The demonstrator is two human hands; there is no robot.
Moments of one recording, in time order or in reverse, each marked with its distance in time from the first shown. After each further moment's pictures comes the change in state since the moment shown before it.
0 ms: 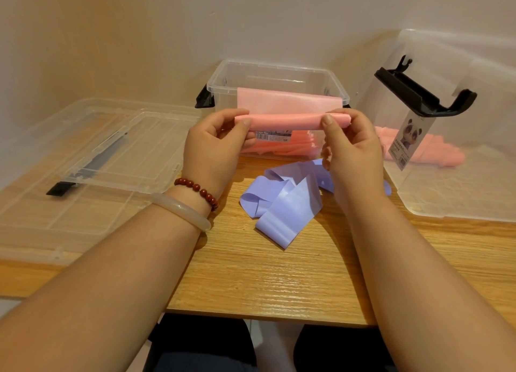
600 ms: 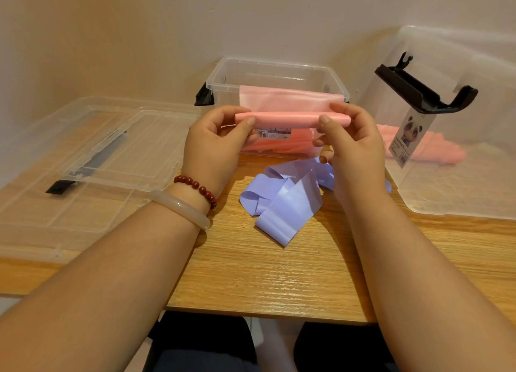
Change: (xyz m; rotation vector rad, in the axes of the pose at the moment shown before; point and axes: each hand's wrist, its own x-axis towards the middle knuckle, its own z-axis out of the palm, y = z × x) left_hand -0.001 0.001 0.000 -0.013 -0.040 0.025; right_hand -0.003 -0.005 0.000 0.100 -0.002 0.048
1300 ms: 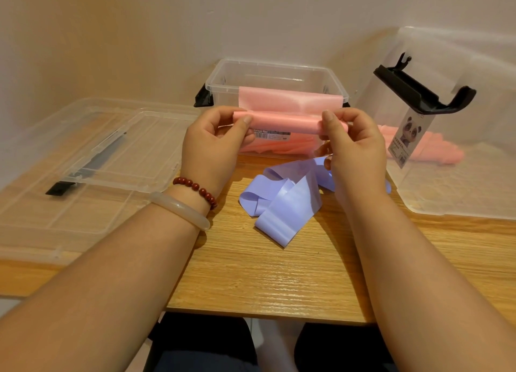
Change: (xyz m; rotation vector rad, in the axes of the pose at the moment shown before) left_hand -0.001 0.001 0.001 -0.005 0.036 0.007; right_hand 0.001 -0.001 0.001 -0.067 0.056 -0.019
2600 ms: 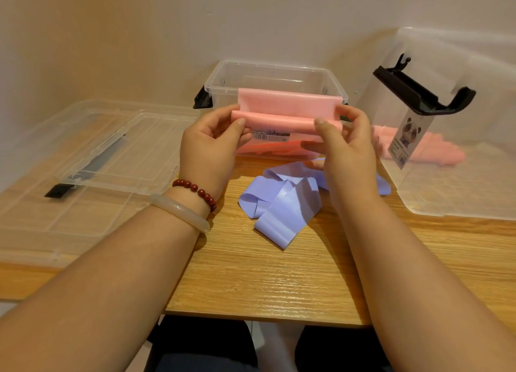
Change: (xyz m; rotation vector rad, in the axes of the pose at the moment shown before) left_hand 0.001 -0.002 0.002 -0.080 0.043 -0.065; right_hand -0.007 -0.003 0.006 -0.003 -0.034 0.109
